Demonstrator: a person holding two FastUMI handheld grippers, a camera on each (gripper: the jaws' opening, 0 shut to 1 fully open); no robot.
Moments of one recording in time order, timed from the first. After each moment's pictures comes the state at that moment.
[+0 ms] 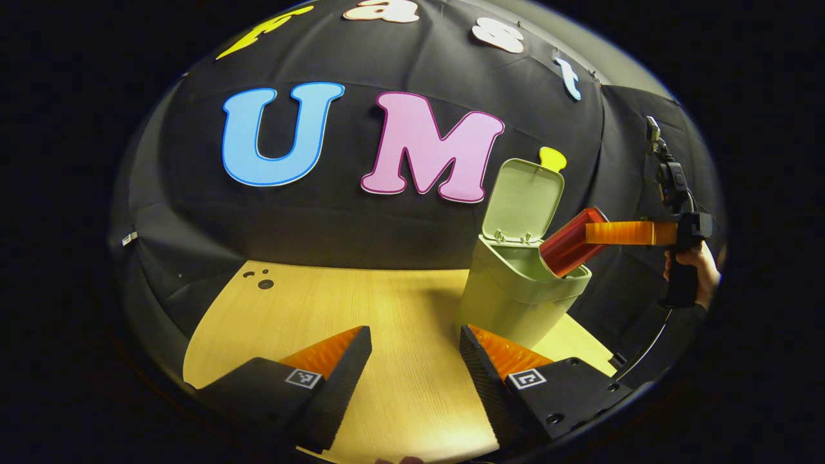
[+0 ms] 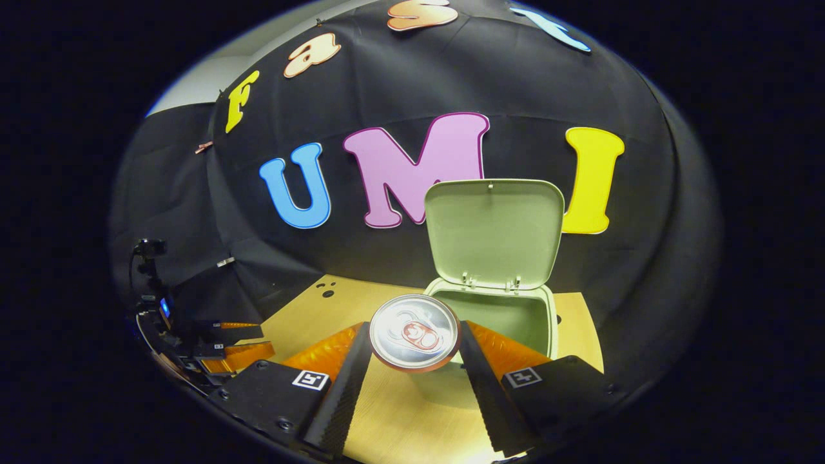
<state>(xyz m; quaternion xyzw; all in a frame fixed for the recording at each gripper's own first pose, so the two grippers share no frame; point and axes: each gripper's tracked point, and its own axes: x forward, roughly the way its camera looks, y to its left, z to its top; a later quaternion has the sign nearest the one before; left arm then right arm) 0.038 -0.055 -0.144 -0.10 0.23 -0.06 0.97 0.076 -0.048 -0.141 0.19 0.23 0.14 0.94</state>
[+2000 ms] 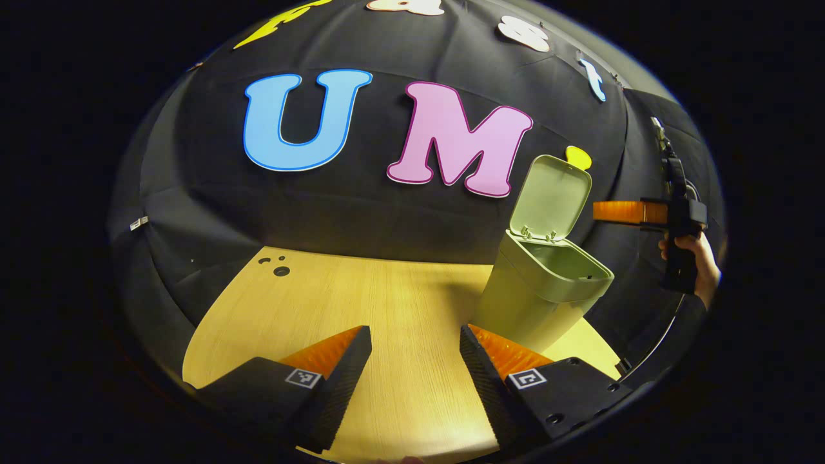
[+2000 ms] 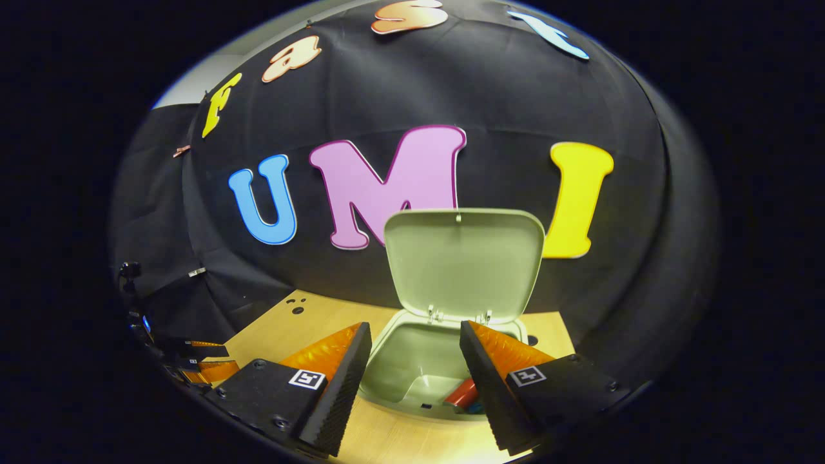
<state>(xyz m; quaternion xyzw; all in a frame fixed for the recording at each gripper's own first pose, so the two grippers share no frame) 0.044 -0.028 -0.161 -0.11 0.25 -0.02 0.96 0.137 -0.080 -0.122 0.16 0.20 0.09 0.96</state>
